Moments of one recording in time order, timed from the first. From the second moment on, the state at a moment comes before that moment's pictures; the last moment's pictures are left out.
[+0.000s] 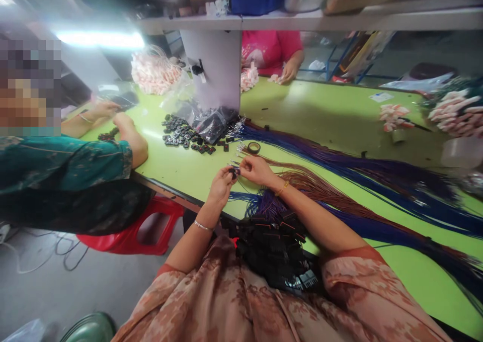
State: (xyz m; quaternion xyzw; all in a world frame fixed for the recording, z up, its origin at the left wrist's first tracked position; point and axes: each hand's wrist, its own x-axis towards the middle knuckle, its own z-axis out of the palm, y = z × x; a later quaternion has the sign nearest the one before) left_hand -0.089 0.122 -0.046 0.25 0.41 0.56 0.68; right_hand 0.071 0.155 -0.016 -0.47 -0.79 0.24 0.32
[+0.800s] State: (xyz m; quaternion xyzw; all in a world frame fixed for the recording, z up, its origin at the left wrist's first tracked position) left_hand -0.079 0.116 -0.041 0.29 0.45 0.55 0.64; right_hand 0.073 0.153 -0.013 -0.44 -0.82 0.22 0.28
